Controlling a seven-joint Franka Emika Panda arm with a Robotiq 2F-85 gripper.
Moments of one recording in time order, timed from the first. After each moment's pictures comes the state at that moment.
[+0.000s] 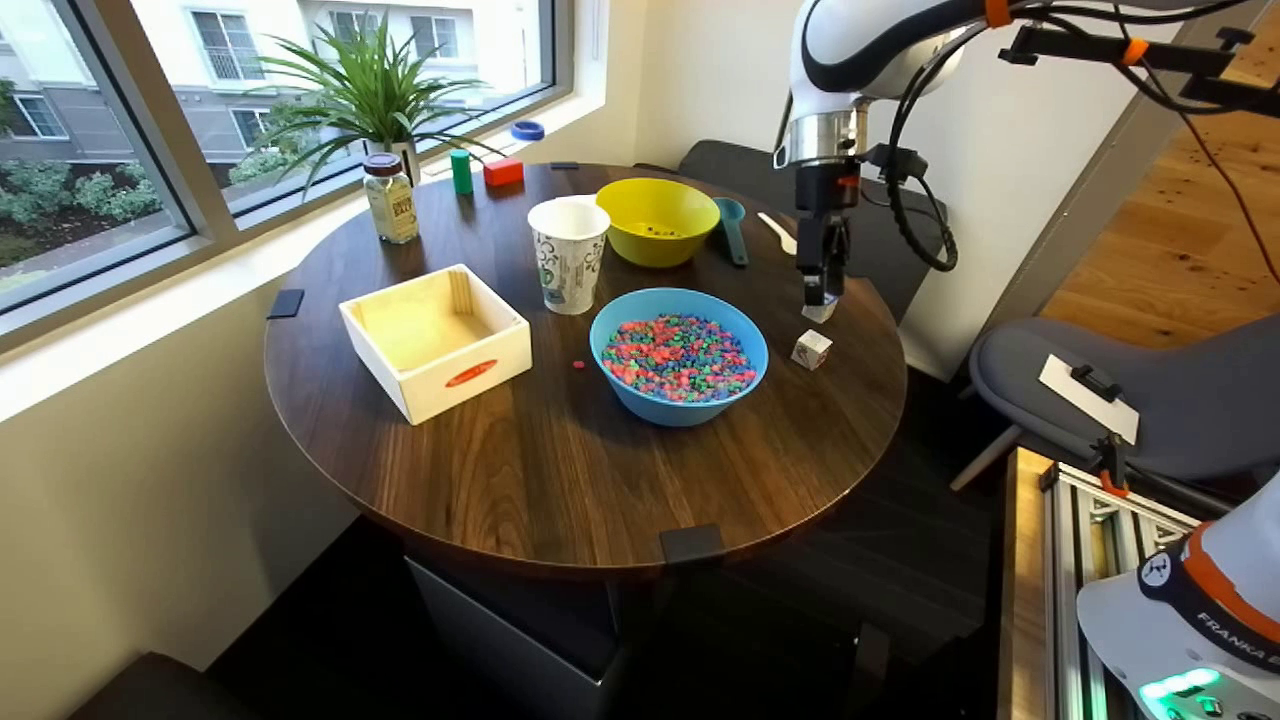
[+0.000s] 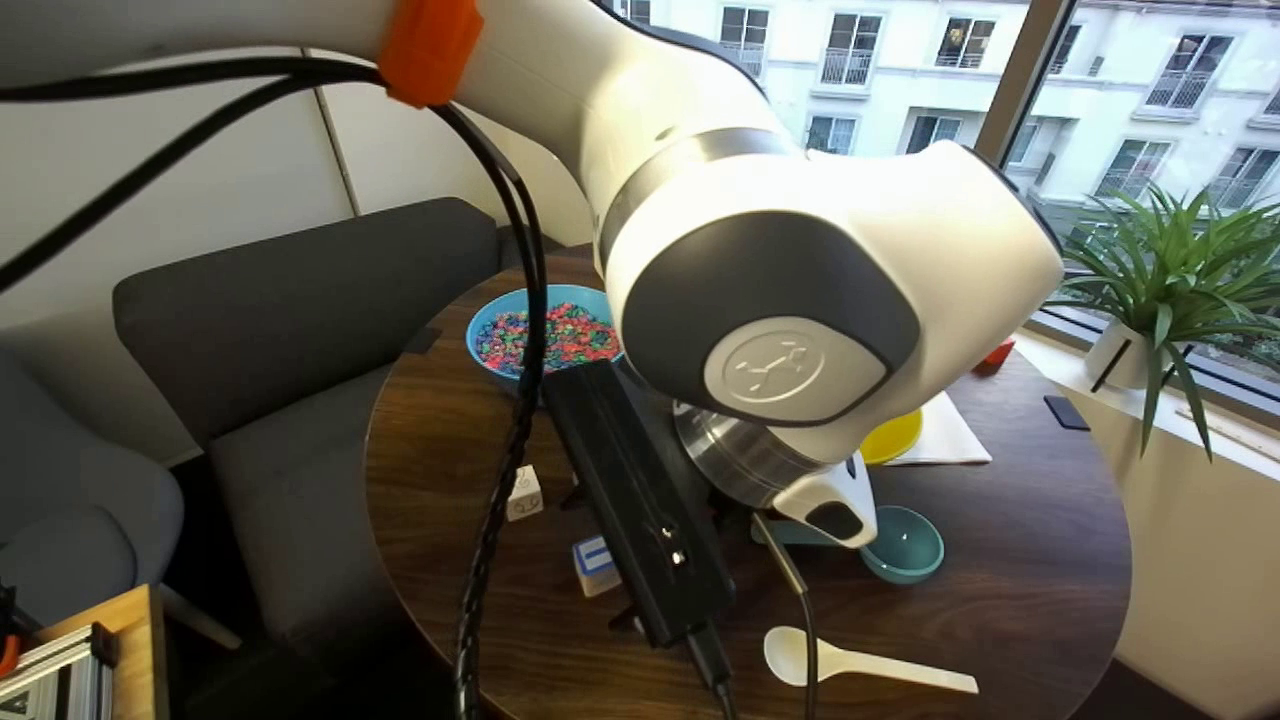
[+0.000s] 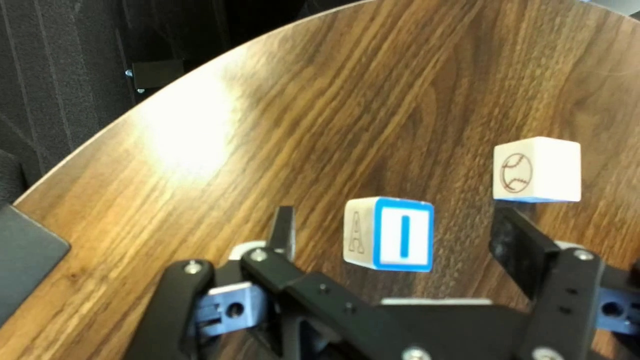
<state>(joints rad) -0.16 0.23 -0.16 -1.90 0.22 1.65 -0.34</state>
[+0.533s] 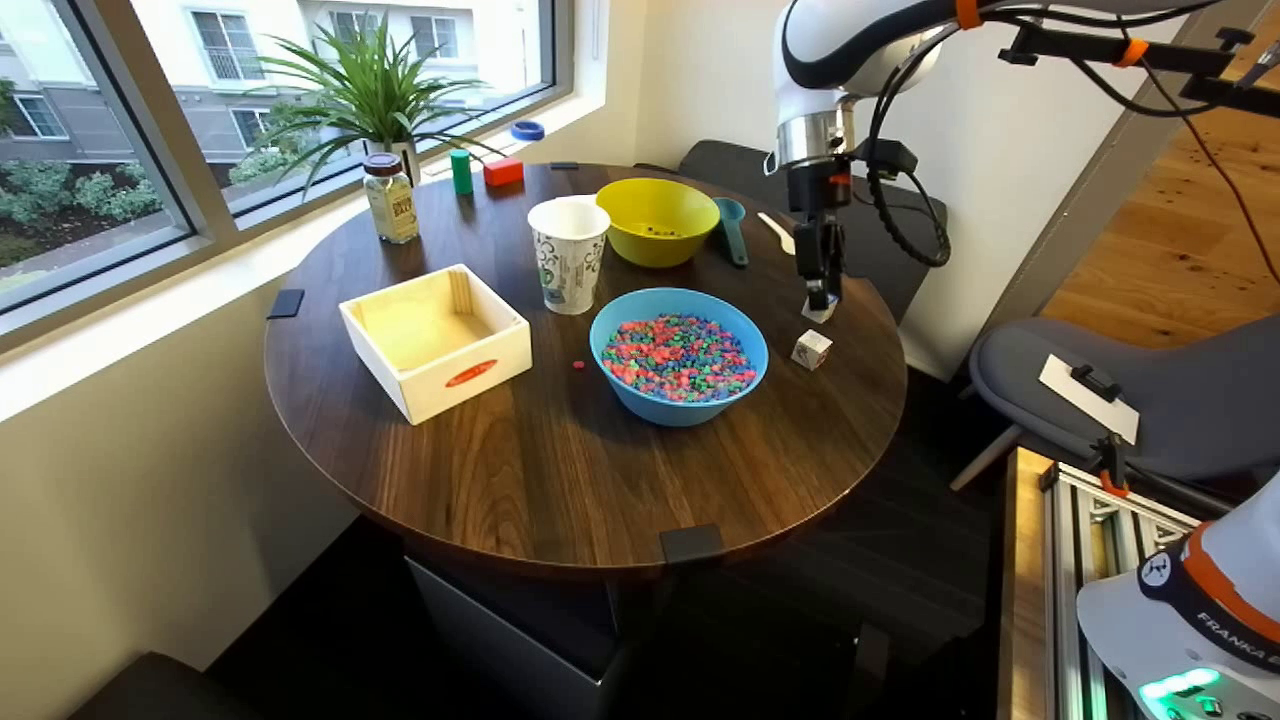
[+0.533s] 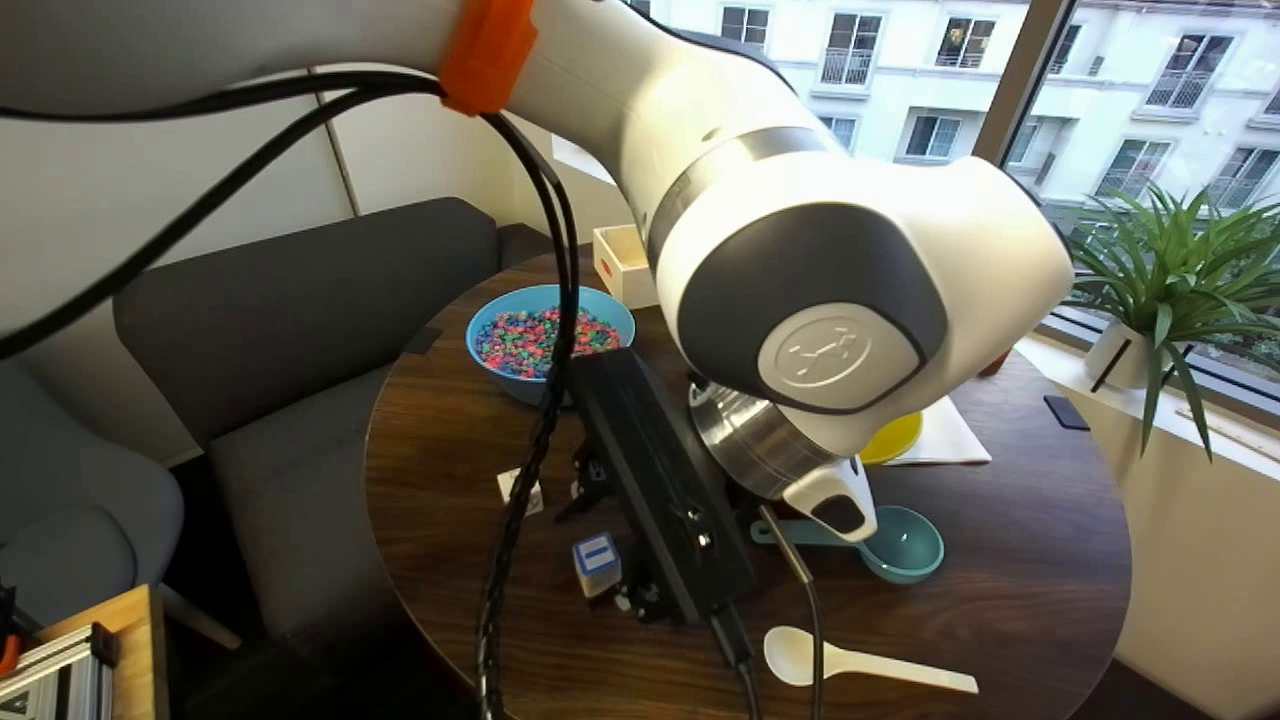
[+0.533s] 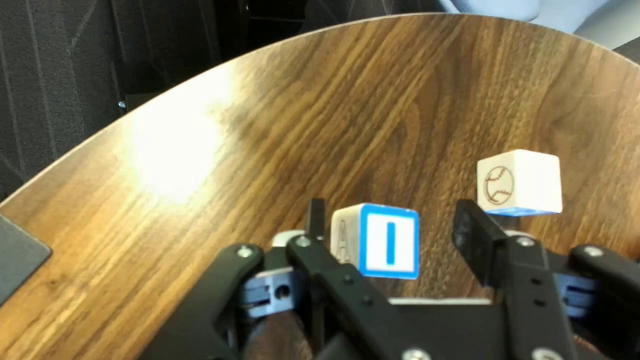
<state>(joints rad) -0.17 0.30 -0.14 -1.81 0.22 1.53 -0.34</state>
